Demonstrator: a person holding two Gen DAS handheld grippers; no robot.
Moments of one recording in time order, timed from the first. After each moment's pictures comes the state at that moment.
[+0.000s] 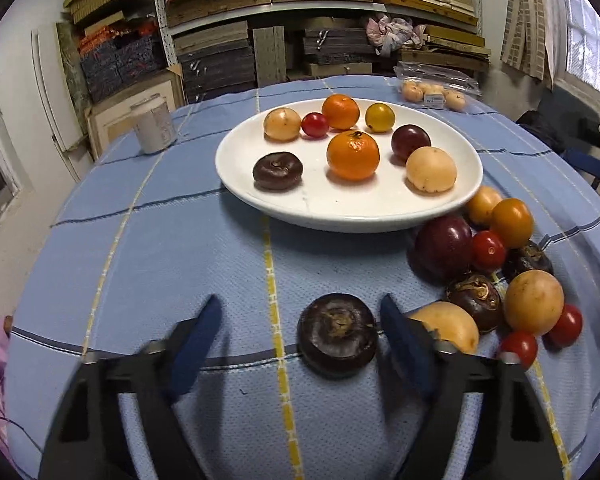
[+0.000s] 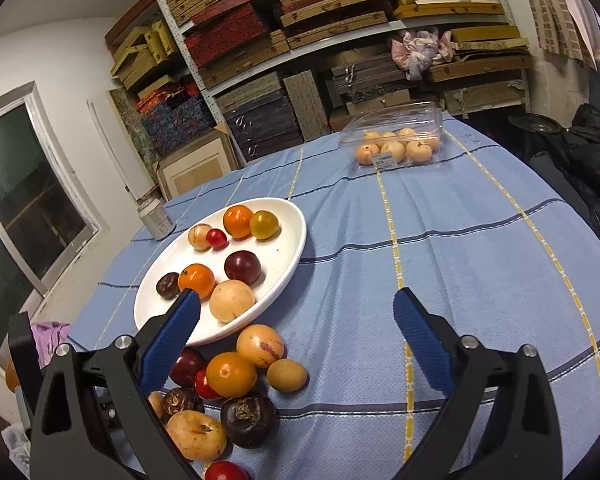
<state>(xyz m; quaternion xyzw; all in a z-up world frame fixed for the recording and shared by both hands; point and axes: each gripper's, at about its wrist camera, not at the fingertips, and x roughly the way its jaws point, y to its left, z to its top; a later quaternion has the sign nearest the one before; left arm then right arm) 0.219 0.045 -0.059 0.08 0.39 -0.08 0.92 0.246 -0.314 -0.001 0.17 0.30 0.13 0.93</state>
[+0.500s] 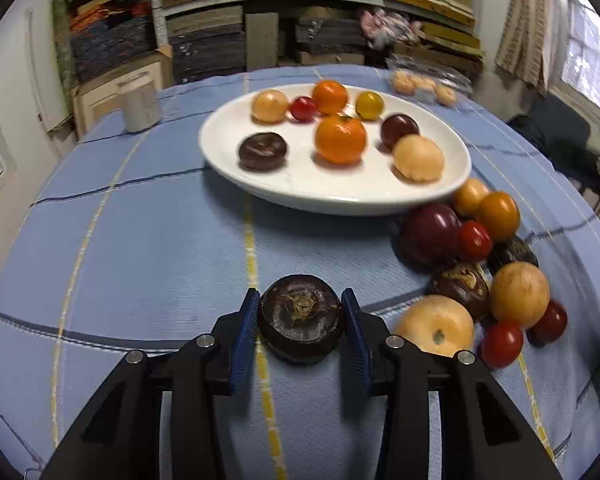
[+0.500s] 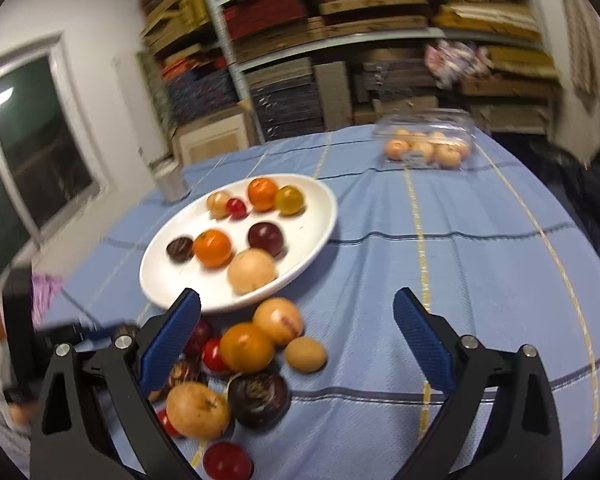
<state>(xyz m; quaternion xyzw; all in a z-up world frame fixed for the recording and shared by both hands) 0.216 0.047 -0.063 0.05 0.41 -0.09 0.91 0.236 -0.278 -0.003 0.08 0.31 0.17 0.93</state>
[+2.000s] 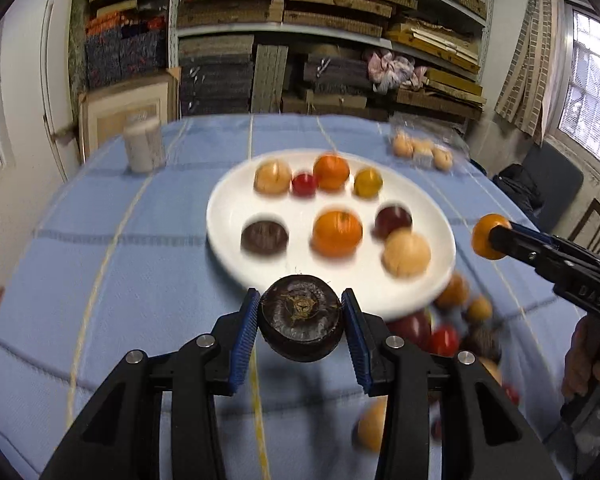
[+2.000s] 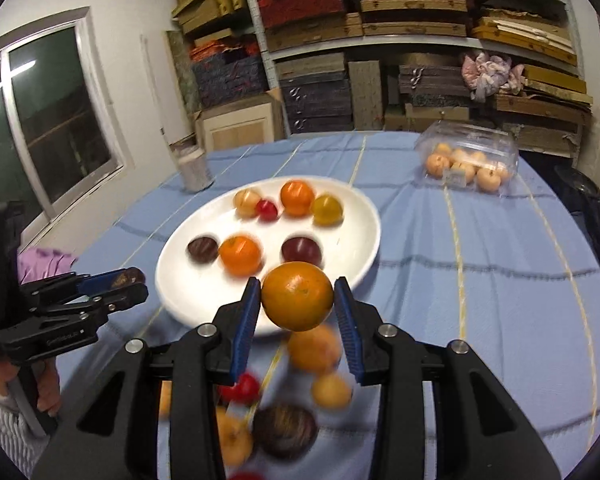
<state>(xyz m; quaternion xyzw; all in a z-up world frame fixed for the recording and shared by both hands) 0.246 0.043 -0.009 0.00 0.36 -0.10 0.93 0.275 -0.248 0.013 0.05 0.32 0.20 0.93</state>
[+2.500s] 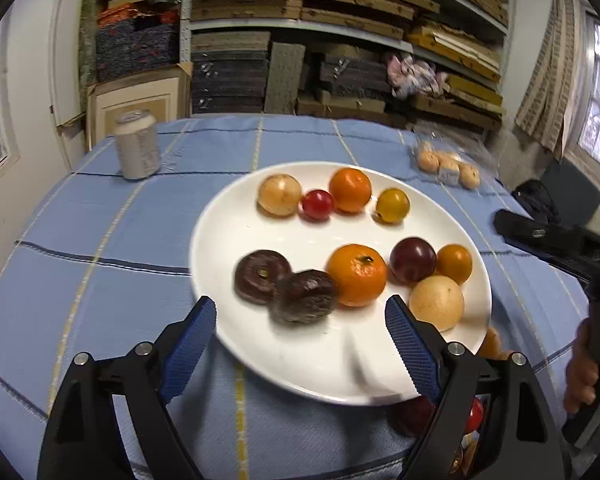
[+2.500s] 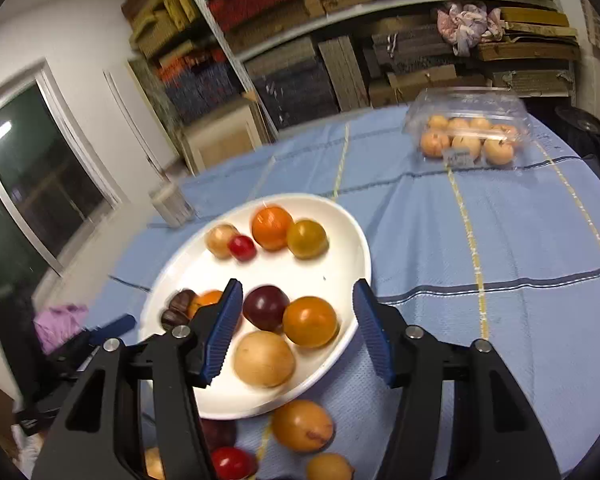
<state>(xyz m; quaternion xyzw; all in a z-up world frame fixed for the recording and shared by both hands) 0.291 0.041 -0.023 -0.02 0.36 -0.07 0.93 0.338 -0.273 0.005 0.16 0.34 0.20 0.90</state>
